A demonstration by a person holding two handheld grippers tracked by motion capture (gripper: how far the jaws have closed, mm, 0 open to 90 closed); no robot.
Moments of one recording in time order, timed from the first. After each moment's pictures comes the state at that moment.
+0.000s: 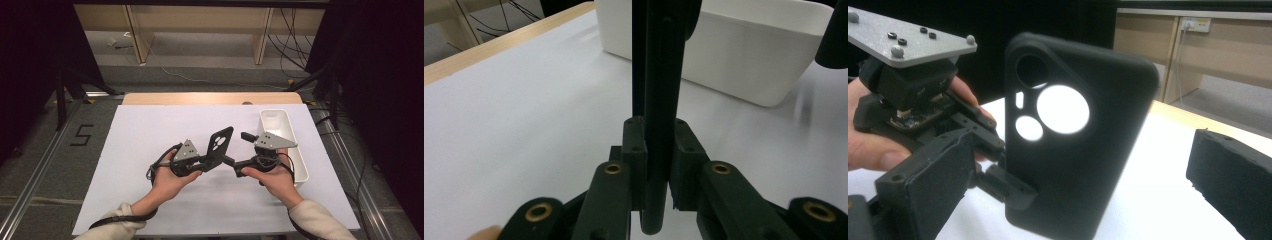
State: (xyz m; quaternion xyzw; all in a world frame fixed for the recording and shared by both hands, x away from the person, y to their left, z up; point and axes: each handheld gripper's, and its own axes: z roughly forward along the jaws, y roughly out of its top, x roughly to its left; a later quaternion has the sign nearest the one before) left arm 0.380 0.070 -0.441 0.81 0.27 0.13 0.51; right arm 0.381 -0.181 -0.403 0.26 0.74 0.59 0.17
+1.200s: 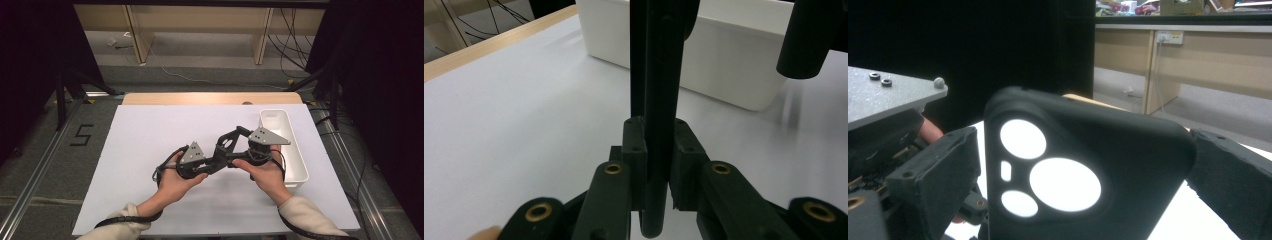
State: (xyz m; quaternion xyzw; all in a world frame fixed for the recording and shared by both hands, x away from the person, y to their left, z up) left arm 0.376 0.057 -0.443 0.81 0.26 0.13 0.51; right arm 0.391 -0.163 -0.401 0.30 0.71 0.61 0.20
